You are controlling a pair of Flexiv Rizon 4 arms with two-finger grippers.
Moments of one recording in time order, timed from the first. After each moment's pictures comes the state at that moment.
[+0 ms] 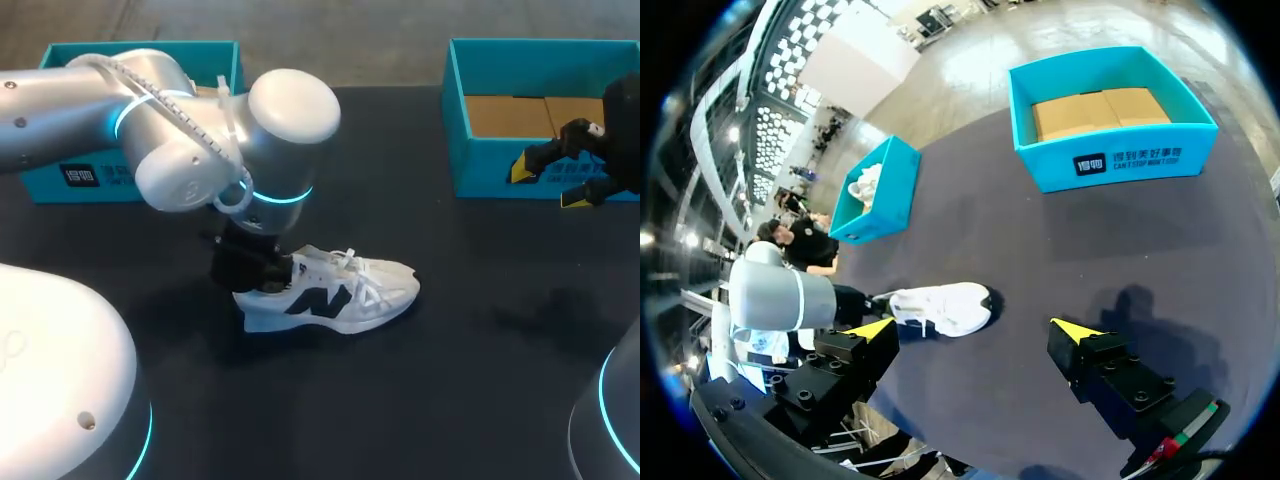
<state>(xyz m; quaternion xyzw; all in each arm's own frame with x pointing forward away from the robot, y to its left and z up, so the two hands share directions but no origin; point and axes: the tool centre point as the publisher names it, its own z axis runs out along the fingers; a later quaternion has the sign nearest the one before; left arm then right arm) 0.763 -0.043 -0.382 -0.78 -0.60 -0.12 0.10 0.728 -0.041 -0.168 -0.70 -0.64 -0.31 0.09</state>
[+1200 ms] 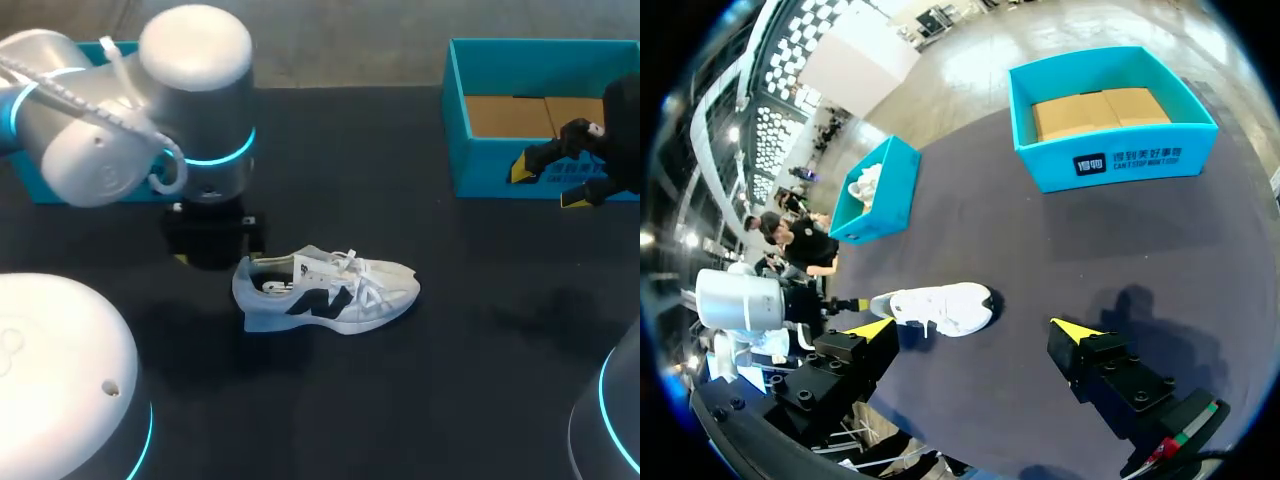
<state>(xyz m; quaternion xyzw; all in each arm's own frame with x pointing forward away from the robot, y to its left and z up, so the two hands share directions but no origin) 0.753 -0.021 -0.296 -0.66 -0.74 -0.08 -0.02 0.728 -0.041 -0.168 -0.70 -0.64 -0.31 0.09</state>
